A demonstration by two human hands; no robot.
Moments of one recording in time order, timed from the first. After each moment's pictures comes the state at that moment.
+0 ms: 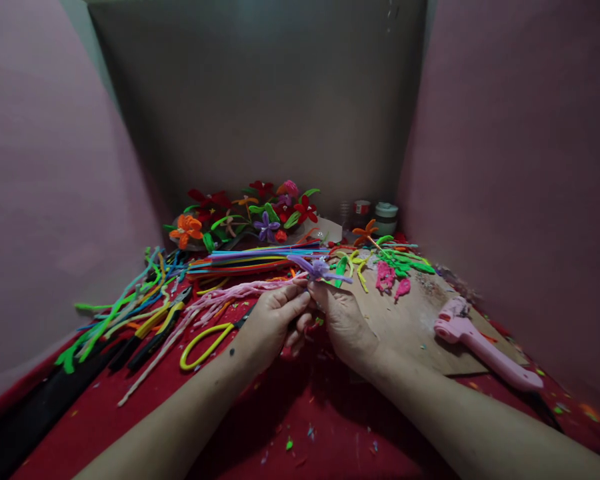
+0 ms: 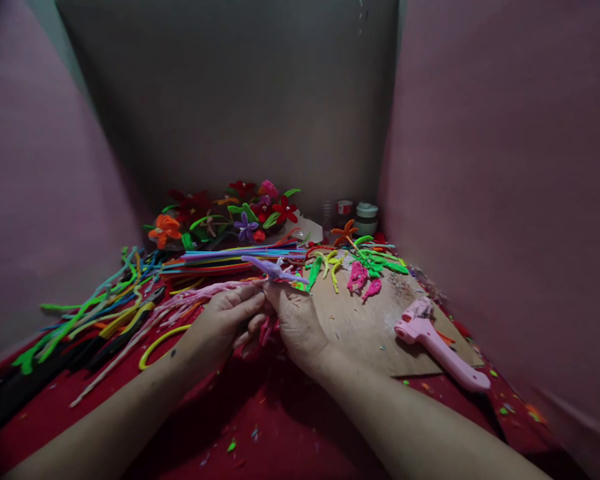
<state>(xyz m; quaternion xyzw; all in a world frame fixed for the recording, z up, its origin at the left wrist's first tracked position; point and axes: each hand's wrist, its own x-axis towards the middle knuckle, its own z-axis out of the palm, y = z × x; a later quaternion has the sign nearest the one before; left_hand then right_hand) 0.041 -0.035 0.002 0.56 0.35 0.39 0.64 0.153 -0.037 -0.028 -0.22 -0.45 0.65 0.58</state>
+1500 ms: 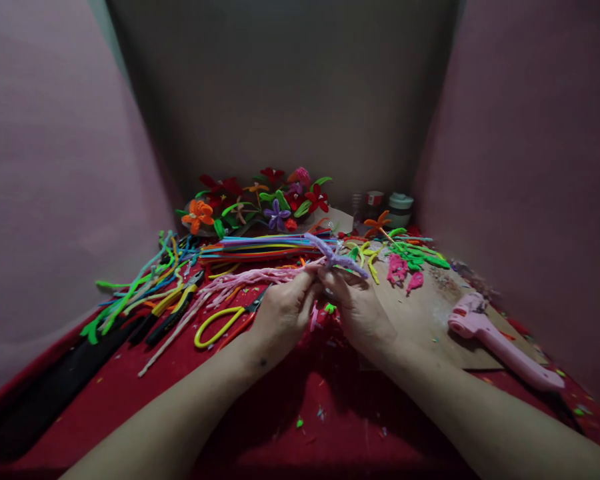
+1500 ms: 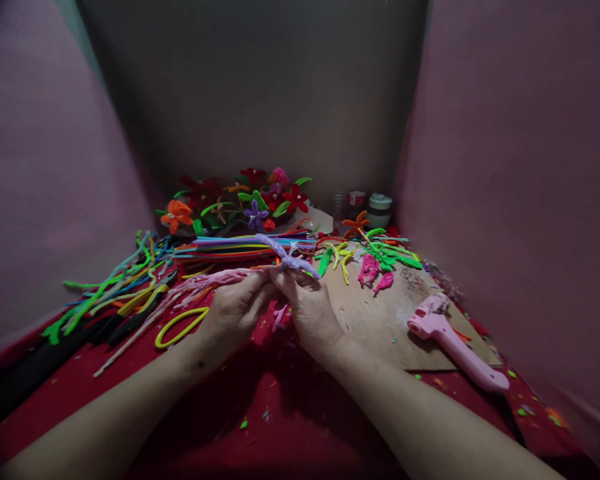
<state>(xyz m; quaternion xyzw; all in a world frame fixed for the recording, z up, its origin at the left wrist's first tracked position) 0.037 -0.036 -0.004 0.78 0.40 0.44 0.20 0.162 -0.038 -0.016 -0.29 -0.50 0.51 0.64</state>
